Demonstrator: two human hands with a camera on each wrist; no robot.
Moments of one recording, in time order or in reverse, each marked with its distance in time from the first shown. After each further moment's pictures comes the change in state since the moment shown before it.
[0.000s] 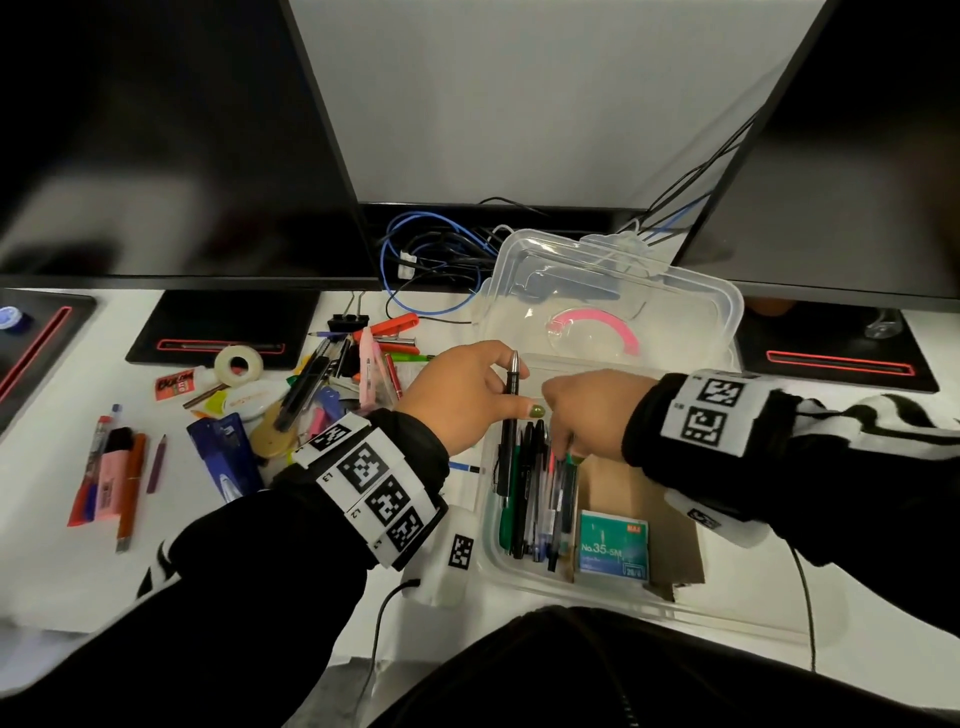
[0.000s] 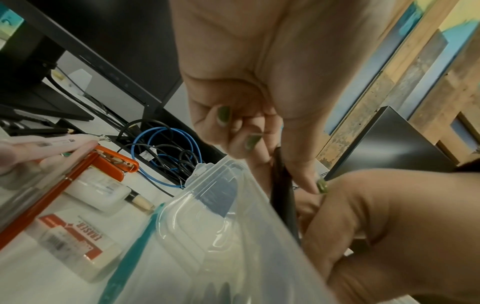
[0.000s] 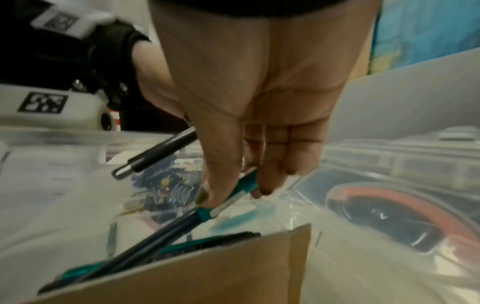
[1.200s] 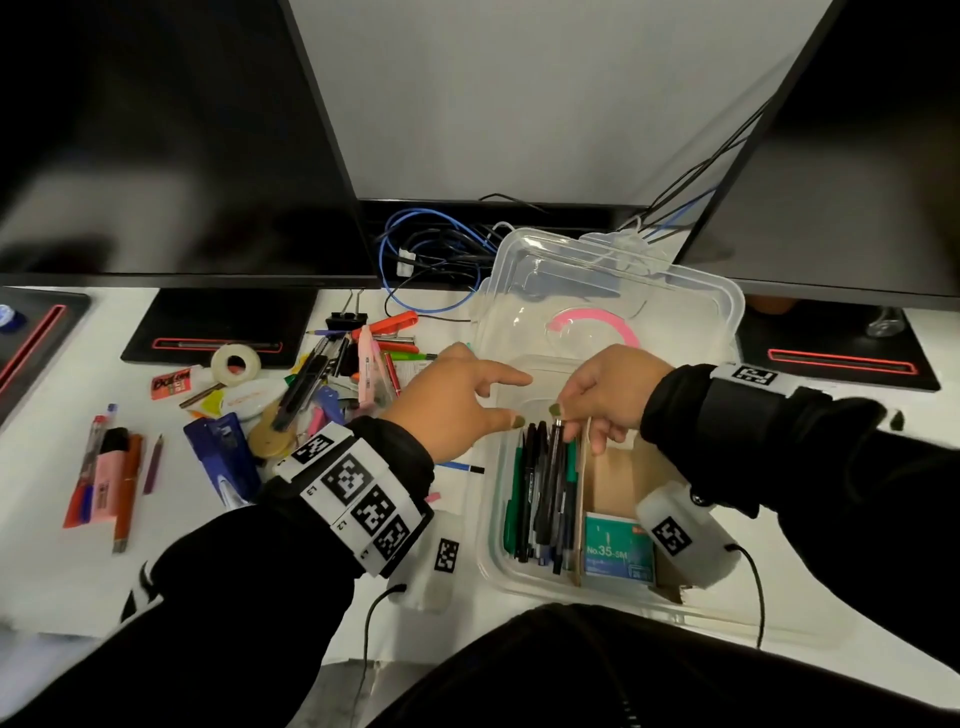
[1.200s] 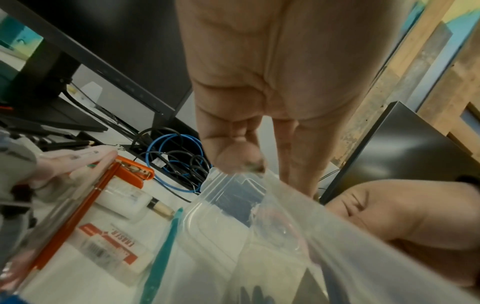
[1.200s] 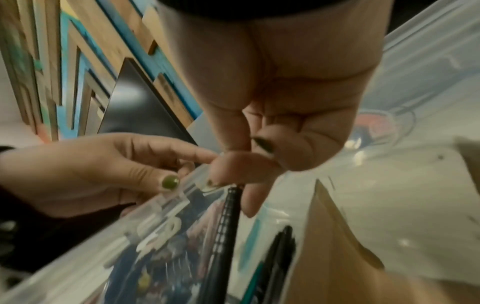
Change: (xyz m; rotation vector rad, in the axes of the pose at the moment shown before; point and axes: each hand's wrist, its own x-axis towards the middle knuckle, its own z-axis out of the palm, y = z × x) left_hand -0.004 -0.013 -0.005 0.143 -0.058 0.053; right_hand 0.007 0.030 0.007 0.863 0.116 0.118
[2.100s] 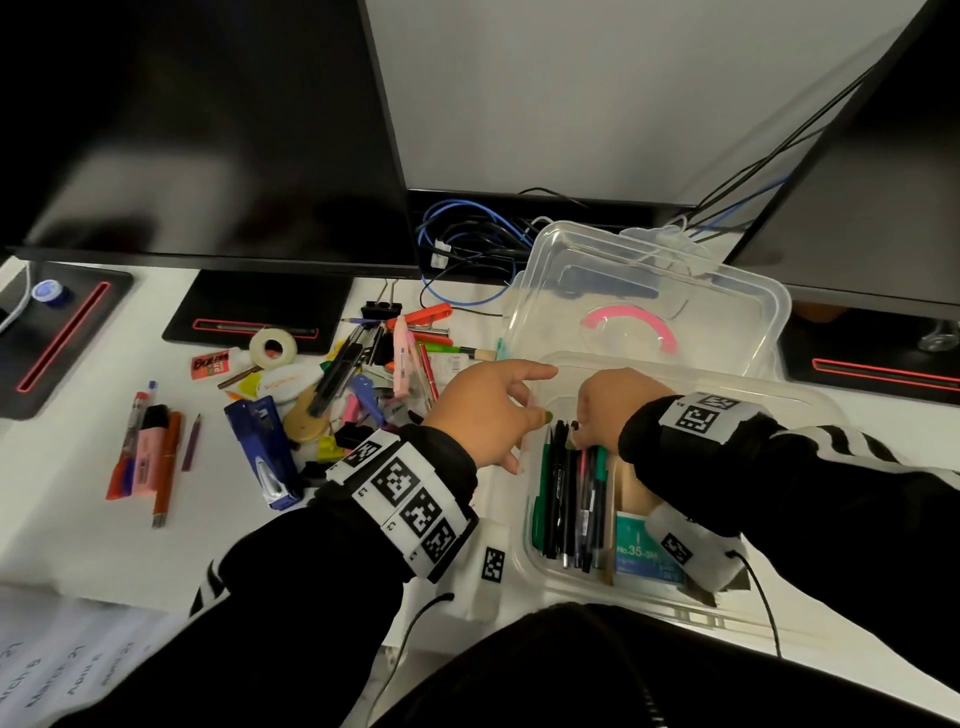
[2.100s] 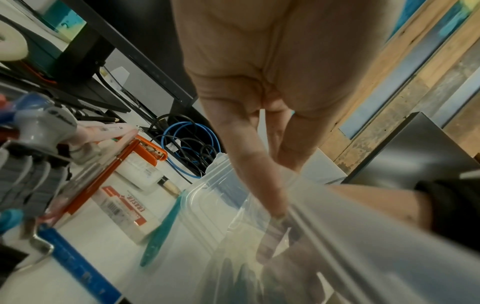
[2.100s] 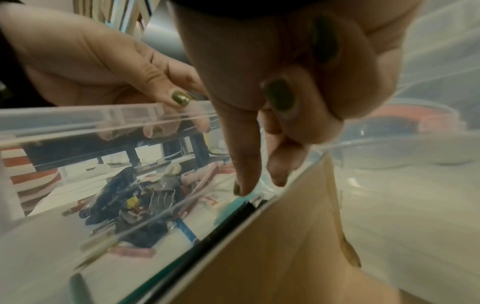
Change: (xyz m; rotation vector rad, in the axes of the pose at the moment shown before) left_hand -0.011 -0.003 0.008 -0.498 -0.006 -0.193; right_hand 0.030 -0.009 0.037 -0.778 0.111 0.049
